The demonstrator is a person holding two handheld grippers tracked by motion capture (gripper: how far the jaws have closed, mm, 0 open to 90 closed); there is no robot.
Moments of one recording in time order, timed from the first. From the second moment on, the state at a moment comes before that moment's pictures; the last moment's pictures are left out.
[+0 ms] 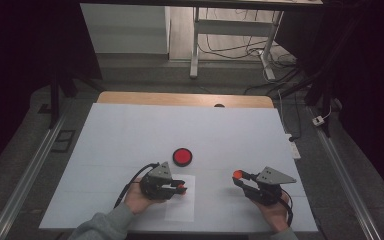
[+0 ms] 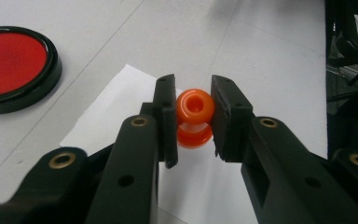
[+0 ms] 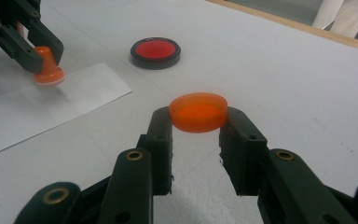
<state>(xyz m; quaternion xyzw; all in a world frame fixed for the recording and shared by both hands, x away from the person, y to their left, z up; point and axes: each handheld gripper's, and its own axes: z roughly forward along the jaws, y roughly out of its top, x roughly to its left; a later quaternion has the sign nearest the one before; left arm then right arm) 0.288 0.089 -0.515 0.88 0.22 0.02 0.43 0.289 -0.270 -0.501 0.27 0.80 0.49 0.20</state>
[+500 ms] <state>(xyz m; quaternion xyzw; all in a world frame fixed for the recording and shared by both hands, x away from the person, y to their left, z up) 0.289 0.085 -0.523 0.88 0.22 0.03 0.41 0.289 -0.270 -0.501 0.27 0.80 0.49 0.20</state>
